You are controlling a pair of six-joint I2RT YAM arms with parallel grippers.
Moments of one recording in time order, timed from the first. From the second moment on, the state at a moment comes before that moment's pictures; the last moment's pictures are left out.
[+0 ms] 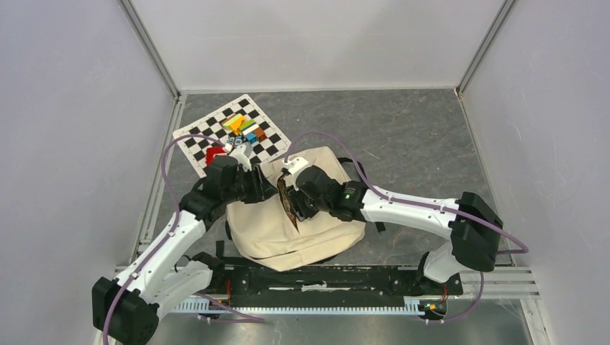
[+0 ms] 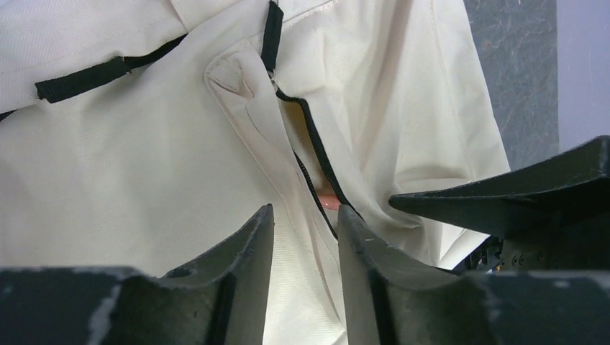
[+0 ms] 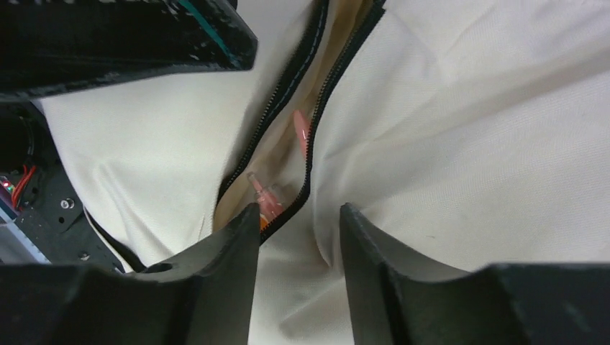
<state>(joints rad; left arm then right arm) -0.41 0.90 0.65 -0.39 0.24 -0.54 1.10 1.54 1.08 -0.28 0.13 0.35</state>
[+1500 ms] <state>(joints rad) -0.34 1.23 0.49 0.09 0.45 -0.67 0.75 1.94 1.40 -0.21 -0.28 0.24</state>
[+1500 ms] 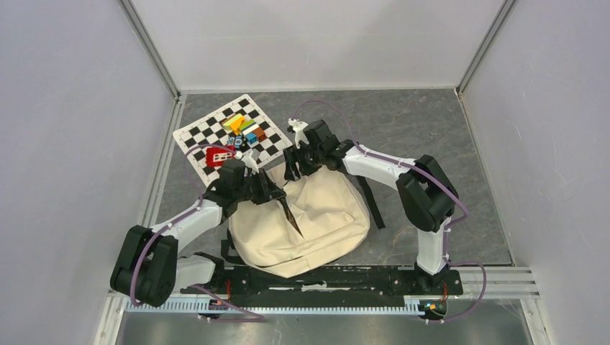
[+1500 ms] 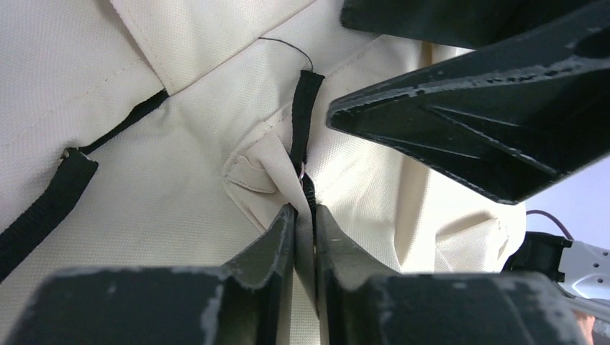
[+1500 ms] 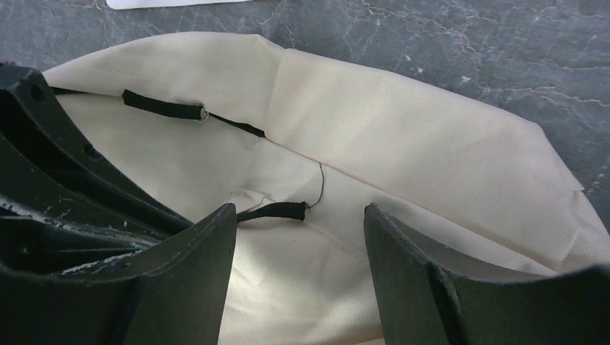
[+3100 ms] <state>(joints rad) -0.36 0.79 0.38 -0.21 0.39 -0.65 0.85 1.90 1.19 0.15 -0.31 0.66</state>
